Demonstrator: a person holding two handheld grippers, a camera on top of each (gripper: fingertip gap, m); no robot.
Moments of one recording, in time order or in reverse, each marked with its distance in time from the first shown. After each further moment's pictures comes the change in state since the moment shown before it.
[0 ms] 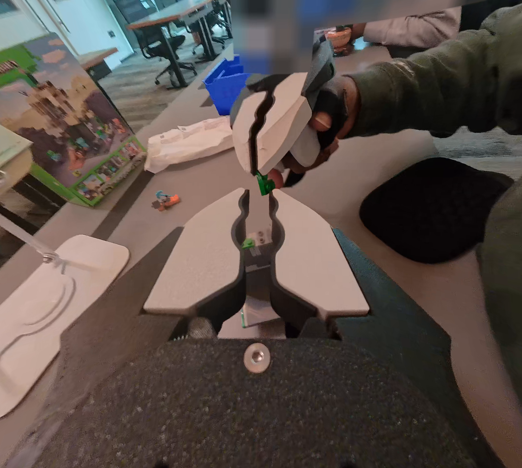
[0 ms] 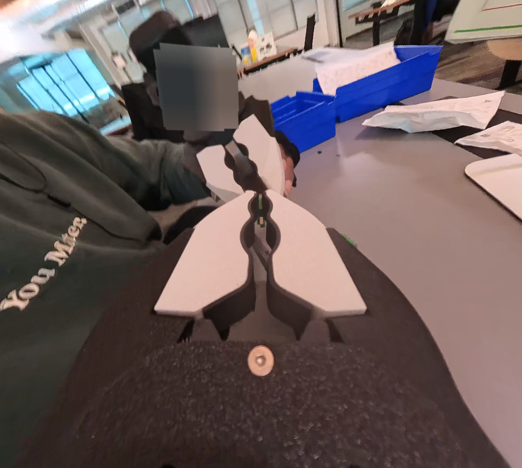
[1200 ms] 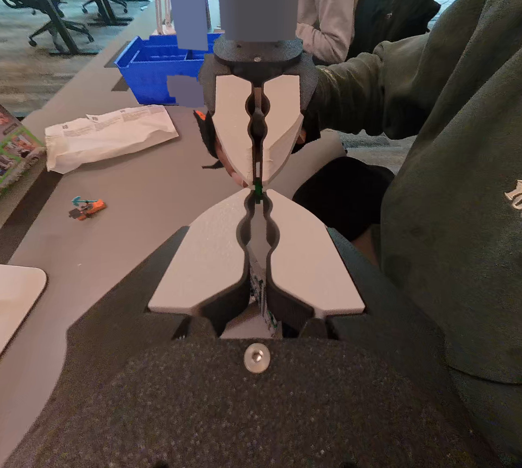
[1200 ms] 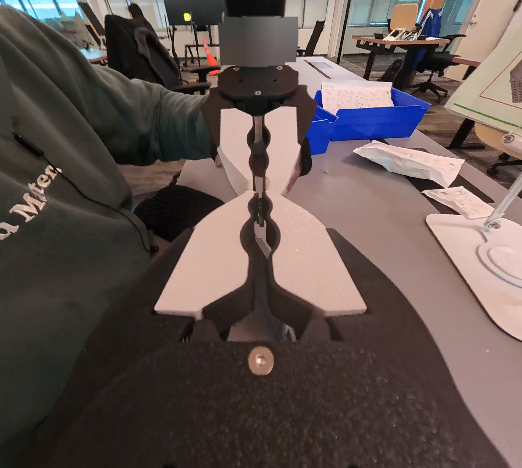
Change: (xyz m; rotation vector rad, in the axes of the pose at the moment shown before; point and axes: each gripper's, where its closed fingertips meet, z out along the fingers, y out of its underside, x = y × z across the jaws) left arm 0.027 -0.022 -0.015 -0.060 0.303 -0.110; right arm -0.034 -0.006 0.004 -0.056 0.020 -0.322
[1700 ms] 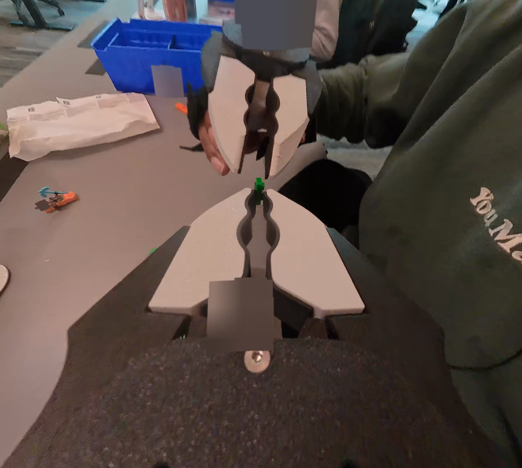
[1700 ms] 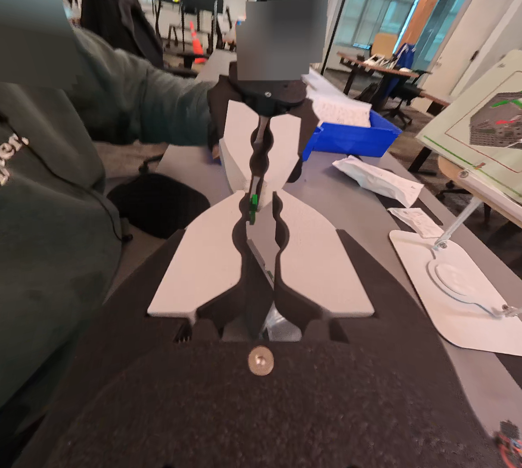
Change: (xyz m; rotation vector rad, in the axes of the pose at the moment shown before) left arm 0.010 -0.004 -0.002 -0.022 0.058 -0.079; right arm -0.006 -0.007 -0.004 -0.002 0.056 -0.167
